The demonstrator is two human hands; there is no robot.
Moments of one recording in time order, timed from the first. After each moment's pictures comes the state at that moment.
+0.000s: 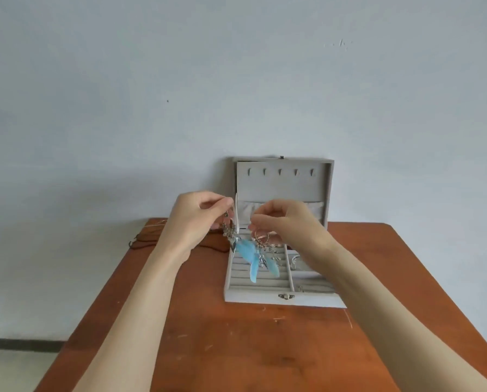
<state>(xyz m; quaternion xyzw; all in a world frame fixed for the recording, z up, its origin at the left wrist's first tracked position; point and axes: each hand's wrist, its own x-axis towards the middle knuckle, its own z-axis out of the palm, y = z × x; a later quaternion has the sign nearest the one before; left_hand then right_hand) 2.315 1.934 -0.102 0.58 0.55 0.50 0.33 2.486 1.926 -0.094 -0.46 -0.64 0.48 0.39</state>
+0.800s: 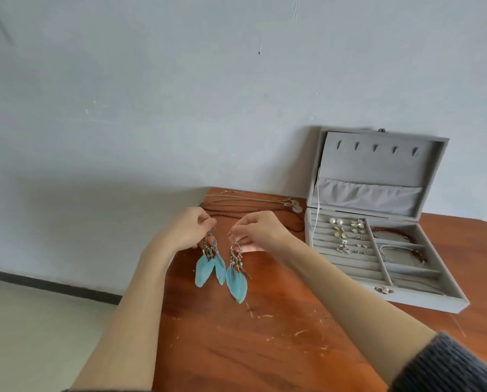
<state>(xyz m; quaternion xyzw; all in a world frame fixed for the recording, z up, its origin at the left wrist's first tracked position) 2.156 1.950 -0.190 0.58 0.72 0.24 0.30 2.320 1.972 -0.186 -0.49 -0.60 0.58 0.25</state>
